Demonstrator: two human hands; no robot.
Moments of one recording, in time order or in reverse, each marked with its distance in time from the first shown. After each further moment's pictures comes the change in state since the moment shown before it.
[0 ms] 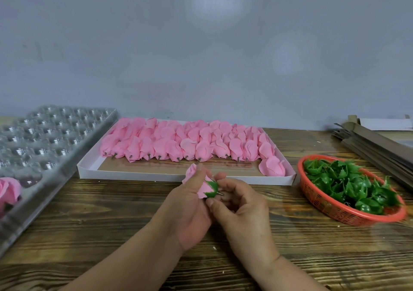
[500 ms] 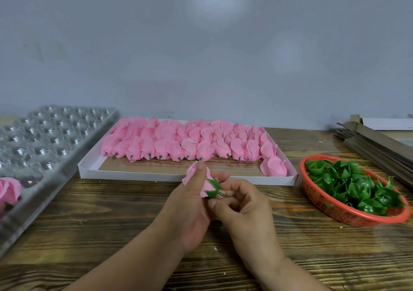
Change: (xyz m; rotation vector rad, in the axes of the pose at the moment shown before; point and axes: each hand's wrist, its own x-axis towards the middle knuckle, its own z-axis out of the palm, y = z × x) left_hand 0.006 -0.005 -0.009 0.165 -0.024 0.098; right_hand -0.001 -0.010 -0.003 0.173 -0.043 0.138
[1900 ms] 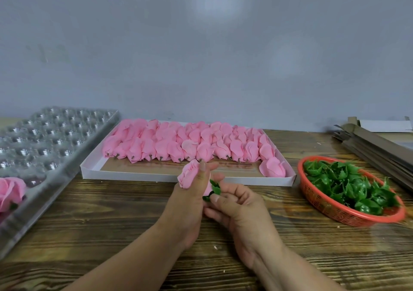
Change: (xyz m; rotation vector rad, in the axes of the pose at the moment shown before) left_hand 0.005 -0.006 -0.013 0.368 0.000 0.238; right_hand 0.004 -0.001 0.003 0.500 -0.079 0.340
